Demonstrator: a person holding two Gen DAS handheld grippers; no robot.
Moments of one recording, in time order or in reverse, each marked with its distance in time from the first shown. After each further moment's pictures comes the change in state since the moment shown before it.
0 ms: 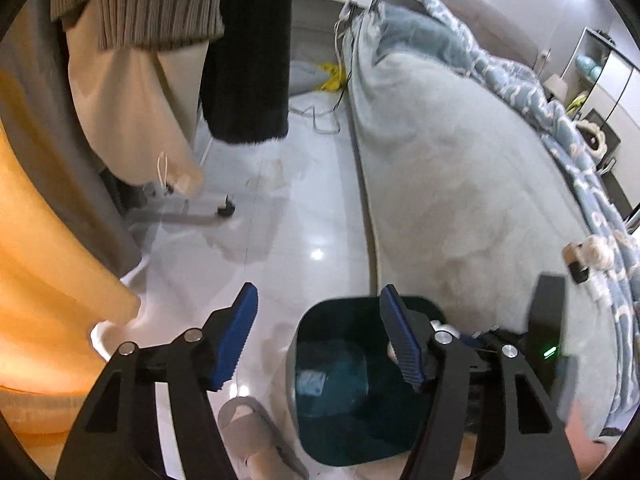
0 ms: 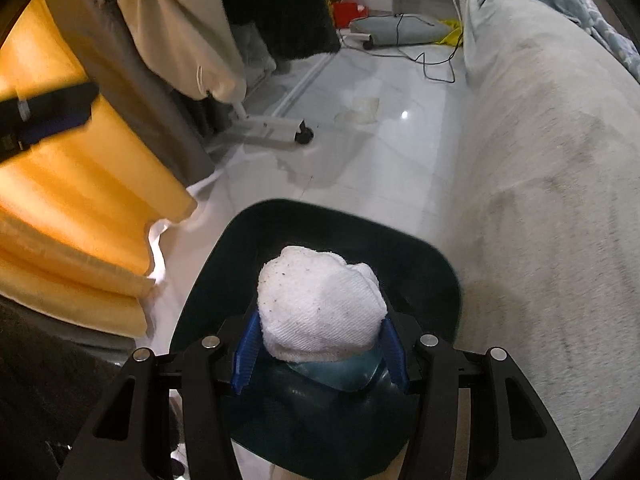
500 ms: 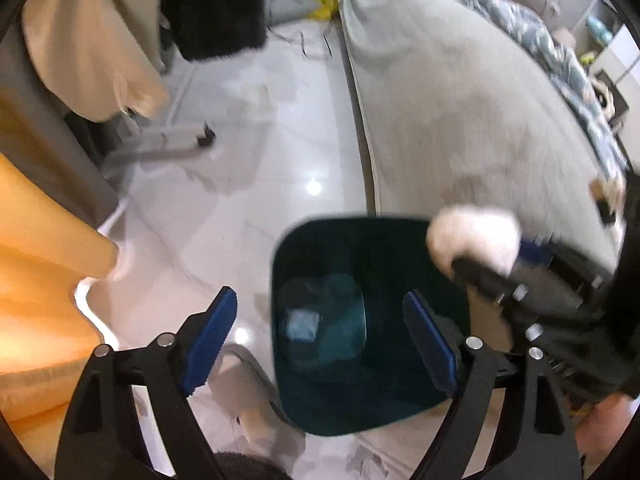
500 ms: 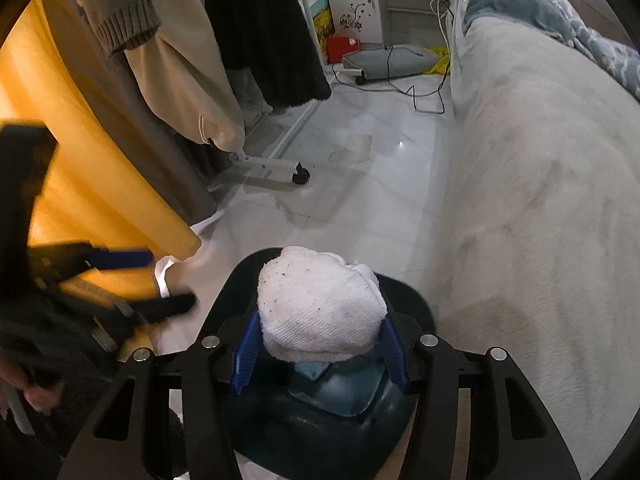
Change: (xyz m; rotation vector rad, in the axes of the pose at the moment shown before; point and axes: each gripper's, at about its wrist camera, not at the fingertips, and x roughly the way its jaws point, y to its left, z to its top) left arm 0.050 -0.011 -0.037 0.014 0.242 0.002; right arm -0.037 -0.017 0.013 0.050 -0.142 0.015
